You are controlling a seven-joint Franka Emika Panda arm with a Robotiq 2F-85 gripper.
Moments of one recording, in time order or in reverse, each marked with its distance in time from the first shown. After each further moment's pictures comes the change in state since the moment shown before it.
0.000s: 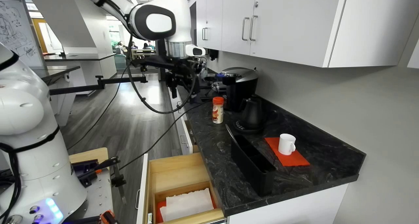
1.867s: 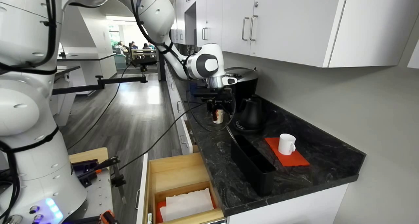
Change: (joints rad) arm -0.061 0.732 0.105 0.493 -0.320 0.266 0.345
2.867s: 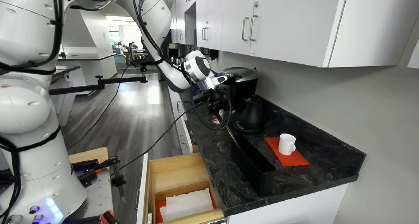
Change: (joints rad) arm 0.147 0.018 -0.107 -0.026 -0.569 0.071 0.565
